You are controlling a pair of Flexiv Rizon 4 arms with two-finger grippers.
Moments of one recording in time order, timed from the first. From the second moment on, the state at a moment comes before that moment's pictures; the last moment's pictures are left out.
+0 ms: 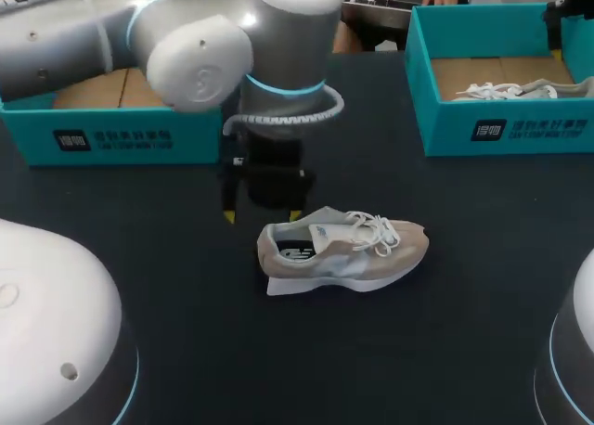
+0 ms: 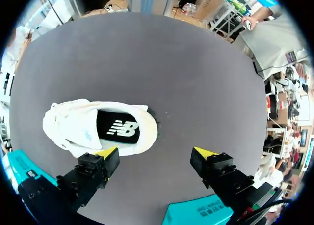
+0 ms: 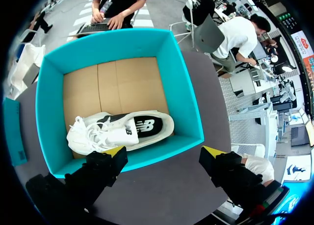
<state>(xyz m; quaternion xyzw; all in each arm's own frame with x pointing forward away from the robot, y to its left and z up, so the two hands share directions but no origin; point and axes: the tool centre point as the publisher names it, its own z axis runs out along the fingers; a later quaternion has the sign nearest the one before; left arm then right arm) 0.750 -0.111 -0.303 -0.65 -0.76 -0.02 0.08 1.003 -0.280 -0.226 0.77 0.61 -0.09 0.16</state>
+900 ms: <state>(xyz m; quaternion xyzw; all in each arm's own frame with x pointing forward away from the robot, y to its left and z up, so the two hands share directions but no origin) 0.742 -0.053 -0.282 -0.44 -0.88 0.15 0.07 1.003 -0.280 -0.226 0.77 0.61 -0.09 0.16</state>
